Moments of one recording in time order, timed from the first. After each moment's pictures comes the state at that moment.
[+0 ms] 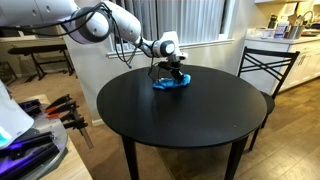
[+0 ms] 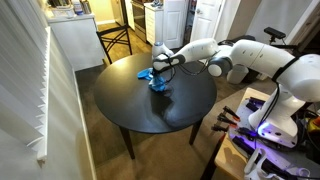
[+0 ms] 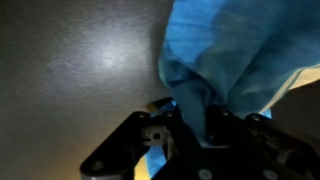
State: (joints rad) arm 0.01 1.49 -0.11 -0.62 -0.02 2.27 0.34
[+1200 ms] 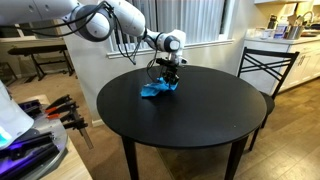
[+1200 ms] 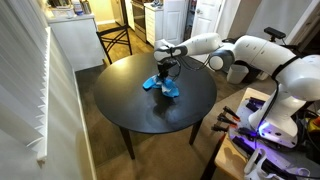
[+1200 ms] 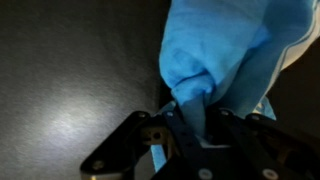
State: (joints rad) arm -0.10 1.44 0.06 -0.61 0.00 1.82 -0.09
